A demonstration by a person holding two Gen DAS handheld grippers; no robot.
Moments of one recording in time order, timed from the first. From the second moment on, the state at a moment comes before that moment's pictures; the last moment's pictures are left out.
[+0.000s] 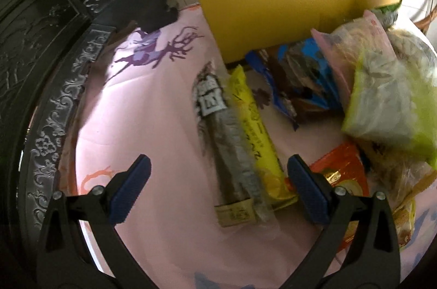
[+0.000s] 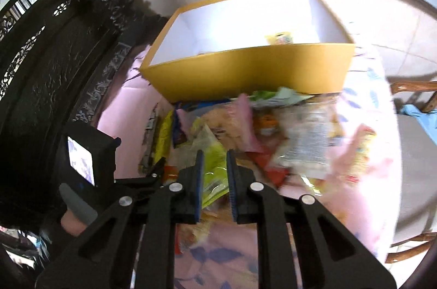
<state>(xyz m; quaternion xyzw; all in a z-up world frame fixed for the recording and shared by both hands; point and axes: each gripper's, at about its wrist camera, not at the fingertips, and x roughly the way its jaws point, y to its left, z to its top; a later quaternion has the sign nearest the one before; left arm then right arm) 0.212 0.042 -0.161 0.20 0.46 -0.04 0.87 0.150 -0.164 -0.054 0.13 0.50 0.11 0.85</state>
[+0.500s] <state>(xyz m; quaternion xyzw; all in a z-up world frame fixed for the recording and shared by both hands) 0.220 0.049 -0.177 0.14 0.49 -0.02 0.86 0.153 -0.061 -0.112 -0.29 0.40 0.25 0.83</state>
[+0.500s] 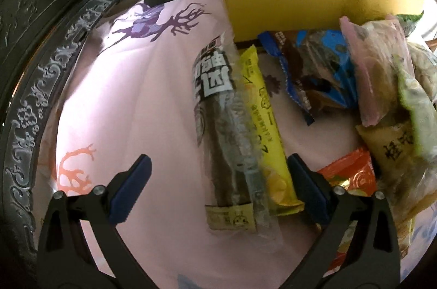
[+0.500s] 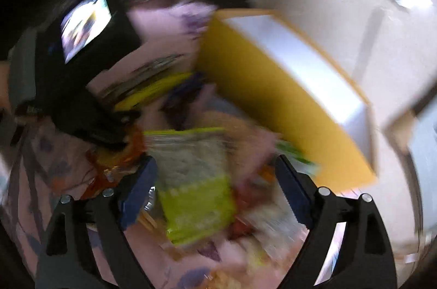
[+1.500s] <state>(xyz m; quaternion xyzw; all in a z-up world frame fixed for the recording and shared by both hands) 0.131 0.065 -0.113 0.09 0.49 -0.09 0.86 0.071 -0.168 -0.090 0.03 0.50 0.05 0.86</state>
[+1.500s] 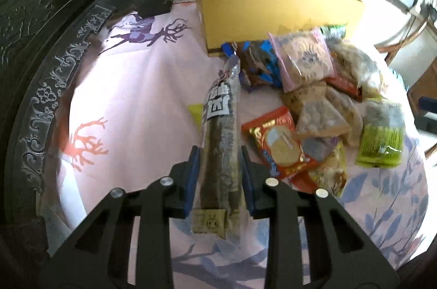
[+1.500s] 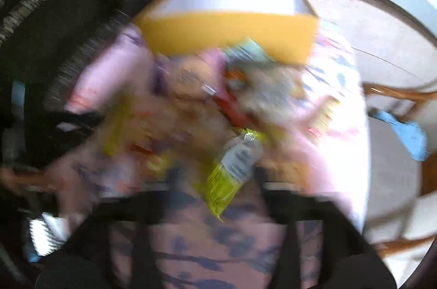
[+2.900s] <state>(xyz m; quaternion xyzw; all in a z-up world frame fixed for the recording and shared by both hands) 0.110 0.087 -0.080 0.00 0.48 -0.17 0.86 0.009 -0.208 -0.070 0.42 0.42 0.05 0.80</state>
